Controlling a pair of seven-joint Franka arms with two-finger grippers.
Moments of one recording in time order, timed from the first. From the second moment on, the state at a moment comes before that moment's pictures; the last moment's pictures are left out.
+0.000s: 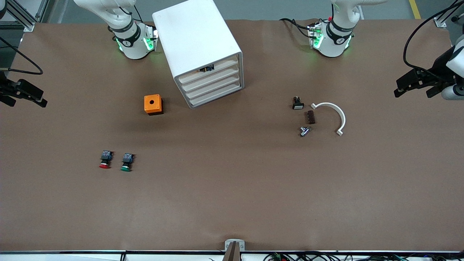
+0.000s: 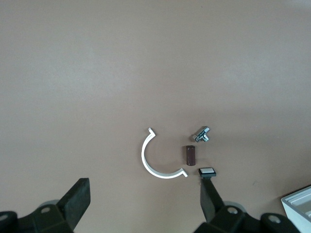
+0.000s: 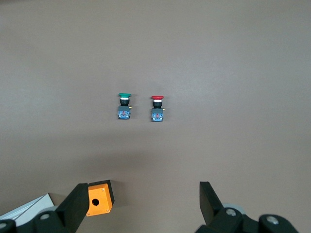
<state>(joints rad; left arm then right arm) 0.01 -0.05 -0.05 -1.62 -0.05 1.60 -0.03 0.03 -0.04 -0.13 -1.65 0.01 1.68 -0.04</state>
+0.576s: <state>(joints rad) 0.01 -0.05 -0.04 -1.62 -0.05 1.60 -0.03 0.03 -0.04 -0.13 -1.65 0.01 1.68 -0.05</state>
